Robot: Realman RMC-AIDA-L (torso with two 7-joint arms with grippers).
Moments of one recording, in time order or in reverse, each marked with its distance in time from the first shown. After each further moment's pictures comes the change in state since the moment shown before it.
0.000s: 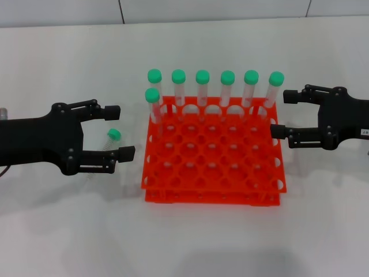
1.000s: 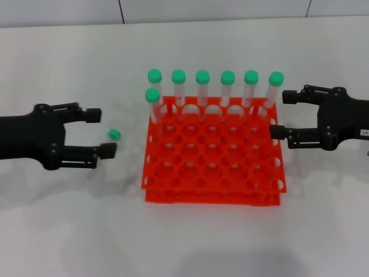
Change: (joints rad) left arm -0.007 0.038 -0.009 0.033 0.051 -0.008 -0.138; right arm 0.000 0.001 -0.002 0.000 0.004 -0.005 0.000
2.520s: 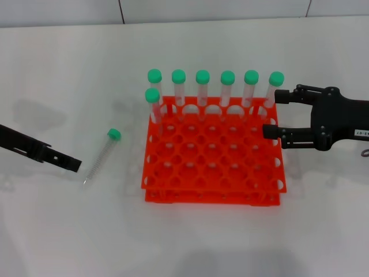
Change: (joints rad) left arm -0.290 0.033 0.002 -0.059 0.706 -0.084 -0.672; right arm 0.002 0.002 -0.029 0.013 0.045 -0.003 0.000
